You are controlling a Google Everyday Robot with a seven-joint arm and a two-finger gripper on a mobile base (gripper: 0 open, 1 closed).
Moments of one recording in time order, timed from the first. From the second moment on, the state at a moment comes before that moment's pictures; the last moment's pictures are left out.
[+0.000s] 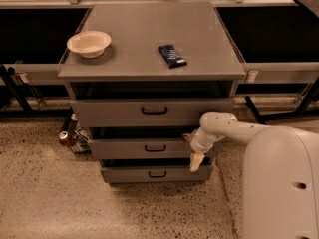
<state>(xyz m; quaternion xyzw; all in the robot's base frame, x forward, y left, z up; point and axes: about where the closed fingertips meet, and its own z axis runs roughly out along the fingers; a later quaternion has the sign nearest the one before) 0.673 -0.141 0.417 -0.76 0.62 0.03 0.18</state>
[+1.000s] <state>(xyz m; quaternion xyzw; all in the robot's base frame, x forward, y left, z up) 0.672 -0.133 0.418 -0.77 0.61 0.05 0.18</state>
